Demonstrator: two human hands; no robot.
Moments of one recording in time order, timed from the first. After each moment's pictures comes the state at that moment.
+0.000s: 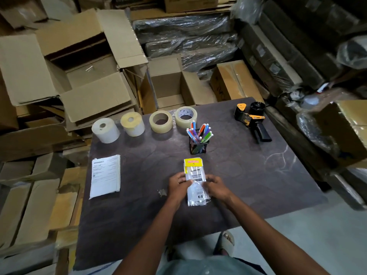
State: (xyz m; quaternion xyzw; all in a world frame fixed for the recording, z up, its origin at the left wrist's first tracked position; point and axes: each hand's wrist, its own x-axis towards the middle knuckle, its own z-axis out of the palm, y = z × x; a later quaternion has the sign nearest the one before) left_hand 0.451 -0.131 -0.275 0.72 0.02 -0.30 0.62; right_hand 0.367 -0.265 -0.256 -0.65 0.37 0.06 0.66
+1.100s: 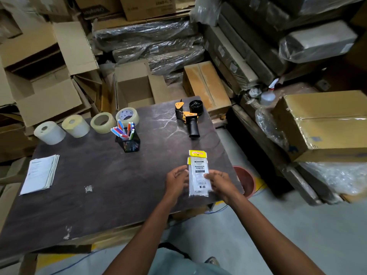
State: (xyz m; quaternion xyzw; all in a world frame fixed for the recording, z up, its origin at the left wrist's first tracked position) left_hand 0.255 -0.372 -0.240 0.71 0.03 -0.30 0.64; right_hand 0.163 -0.515 -0.248 -0.50 0.39 -0.02 0.77
